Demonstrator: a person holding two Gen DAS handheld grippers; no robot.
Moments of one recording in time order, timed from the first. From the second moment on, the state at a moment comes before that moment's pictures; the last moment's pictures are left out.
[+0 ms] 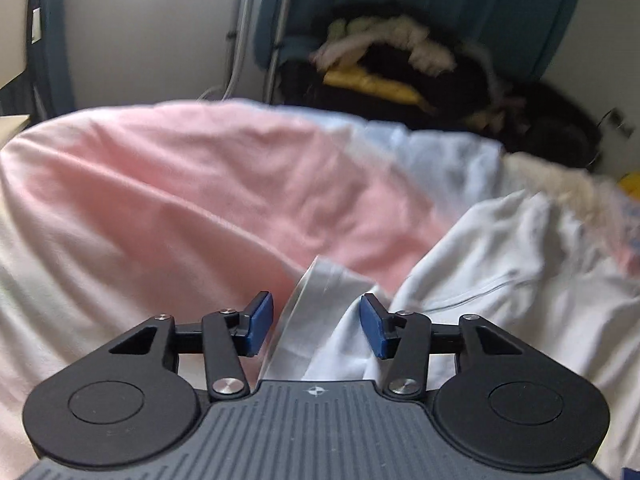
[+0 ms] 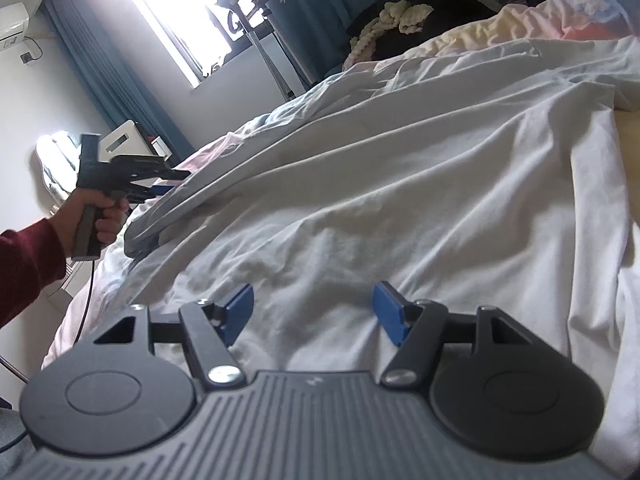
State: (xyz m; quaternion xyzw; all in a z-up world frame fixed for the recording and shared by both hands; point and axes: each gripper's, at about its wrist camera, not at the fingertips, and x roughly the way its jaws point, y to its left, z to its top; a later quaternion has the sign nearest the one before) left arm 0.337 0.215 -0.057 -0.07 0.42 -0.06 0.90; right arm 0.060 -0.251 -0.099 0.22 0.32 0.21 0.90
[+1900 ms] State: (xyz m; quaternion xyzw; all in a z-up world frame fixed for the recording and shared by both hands) left arm 0.210 -0.029 -0.005 0.11 0.37 -0.07 0.92; right arm 0.051 -0.314 -0.077 0.30 0.27 0.12 0.91
